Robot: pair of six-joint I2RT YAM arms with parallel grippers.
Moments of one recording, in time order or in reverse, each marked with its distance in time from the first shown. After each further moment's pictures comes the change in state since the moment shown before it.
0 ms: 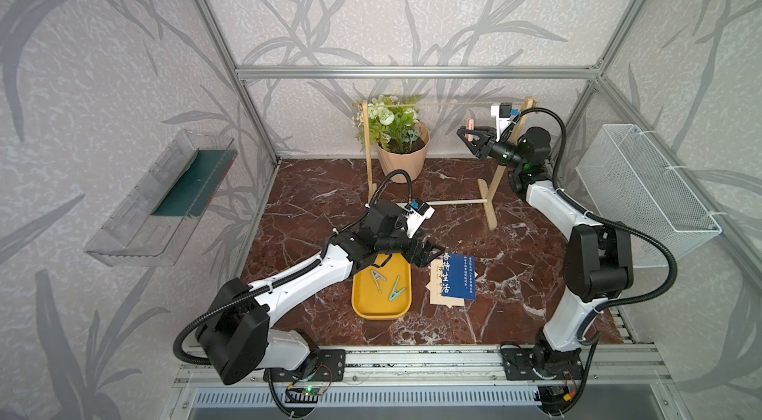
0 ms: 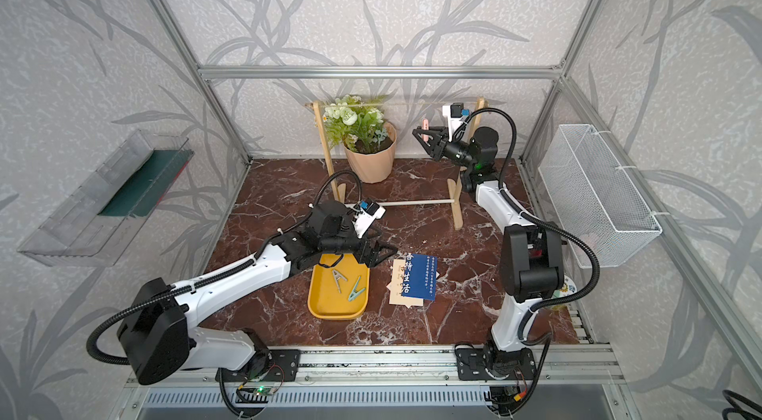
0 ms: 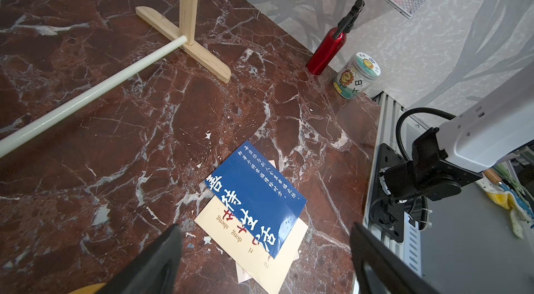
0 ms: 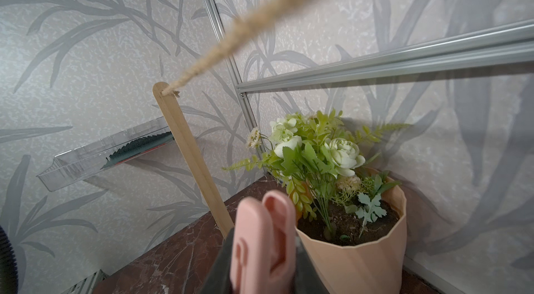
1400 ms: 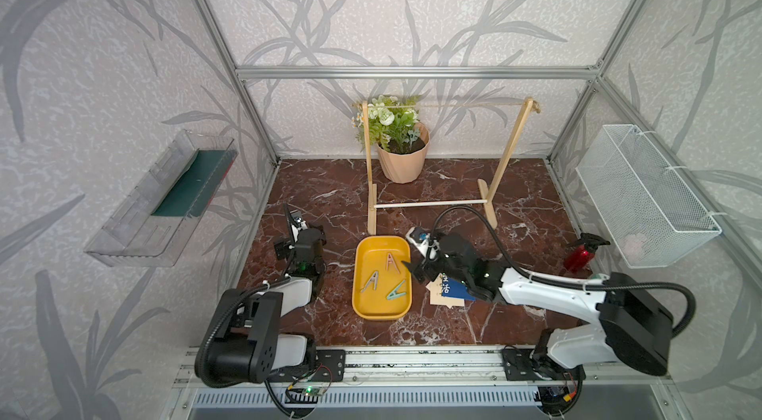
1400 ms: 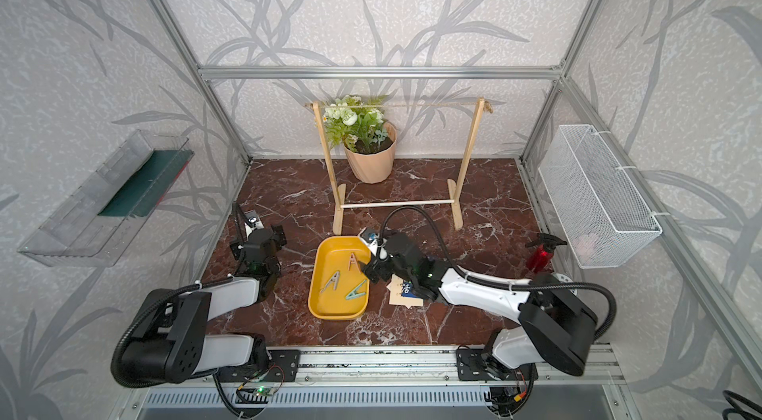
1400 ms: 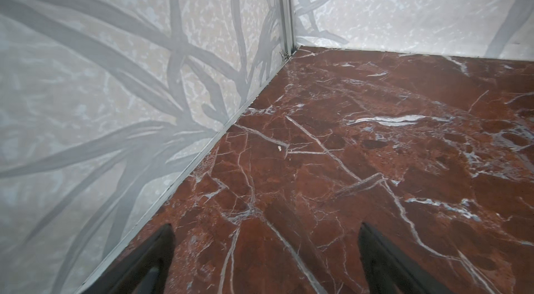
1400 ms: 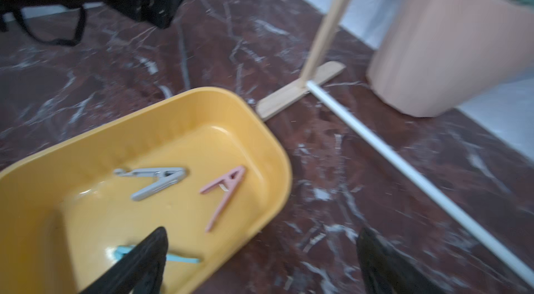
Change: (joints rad) left arm 0.661 -0.002 -0.624 0.807 -1.086 0.082; right arm 0.764 -0.494 -0.773 -0.373 1.084 -0.573
